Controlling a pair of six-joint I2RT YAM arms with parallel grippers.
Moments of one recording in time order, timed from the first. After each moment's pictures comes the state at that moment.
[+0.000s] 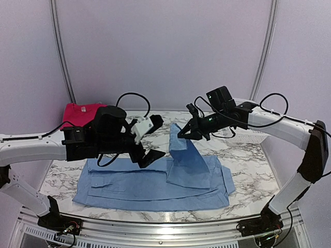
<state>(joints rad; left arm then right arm) -1.01 1.35 1.06 -0.15 0.00 0.22 0.63 1.57 1.32 -0.49 -0.61 0.69</state>
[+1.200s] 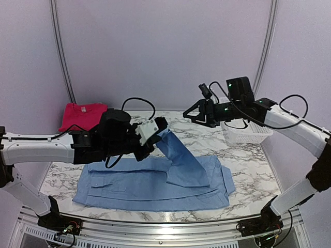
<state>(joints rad) -1.07 1.46 1.05 0.01 -0.16 0.38 0.56 1.46 1.31 -0.40 -0.67 0.53</state>
